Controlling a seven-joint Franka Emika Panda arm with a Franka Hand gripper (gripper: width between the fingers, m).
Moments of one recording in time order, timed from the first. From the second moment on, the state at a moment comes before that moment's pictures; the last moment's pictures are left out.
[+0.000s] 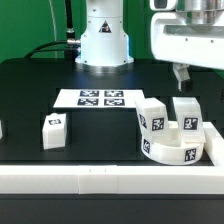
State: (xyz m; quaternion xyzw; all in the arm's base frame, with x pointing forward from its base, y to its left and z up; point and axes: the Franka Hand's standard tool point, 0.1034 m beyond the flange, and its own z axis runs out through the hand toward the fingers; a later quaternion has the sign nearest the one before) arm 0.598 0.115 0.103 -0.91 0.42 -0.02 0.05
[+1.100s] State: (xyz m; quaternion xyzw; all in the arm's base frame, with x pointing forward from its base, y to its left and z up) arm 0.601 0.108 0.105 -0.99 -0.12 -0.05 0.00
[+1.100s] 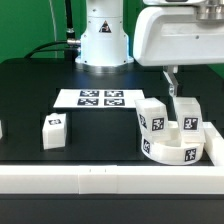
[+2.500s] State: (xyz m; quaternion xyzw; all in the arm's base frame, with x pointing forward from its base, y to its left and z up) arm 0.597 0.094 0.090 -0.81 -0.58 0.00 -0.07
